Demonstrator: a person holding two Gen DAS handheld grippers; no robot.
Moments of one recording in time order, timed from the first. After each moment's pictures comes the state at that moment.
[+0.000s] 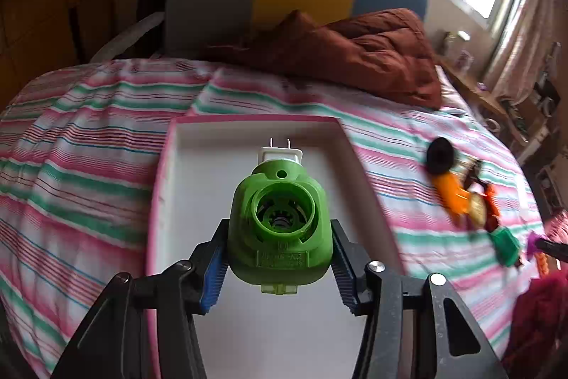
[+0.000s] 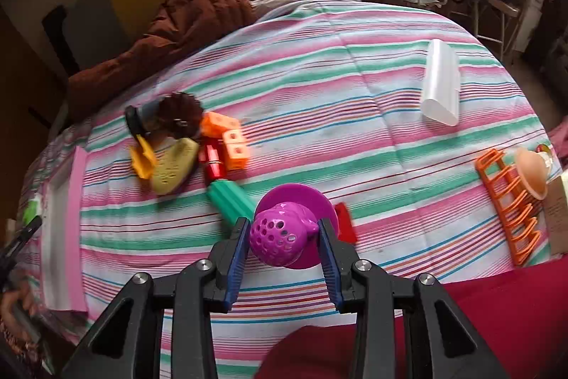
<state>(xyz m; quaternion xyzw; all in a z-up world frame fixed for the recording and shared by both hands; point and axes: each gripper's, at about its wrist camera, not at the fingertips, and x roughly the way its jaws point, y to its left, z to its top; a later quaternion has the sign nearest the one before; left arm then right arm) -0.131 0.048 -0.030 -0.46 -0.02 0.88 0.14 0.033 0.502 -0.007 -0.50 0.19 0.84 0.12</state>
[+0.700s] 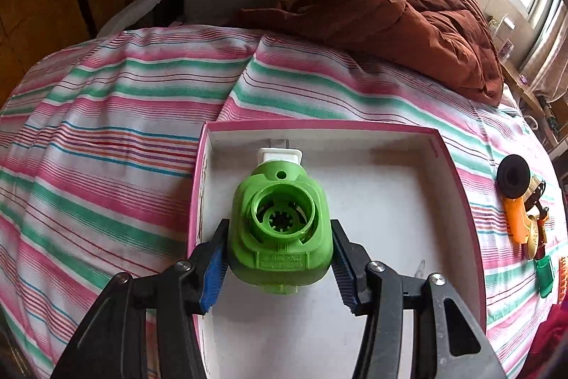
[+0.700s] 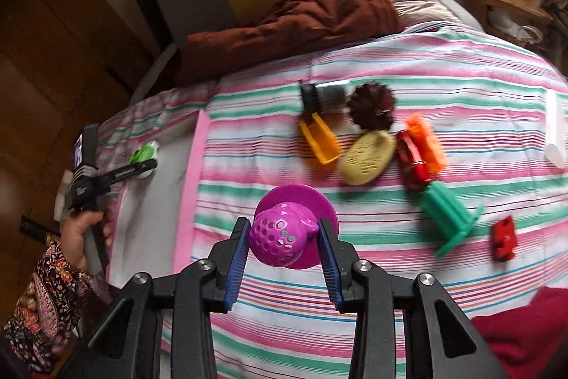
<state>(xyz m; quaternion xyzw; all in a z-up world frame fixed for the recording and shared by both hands) -0.210 0.029 -0.070 -0.52 0.00 0.85 0.09 -0.007 0.358 0.018 -0.48 0.18 0.86 -0.04</state>
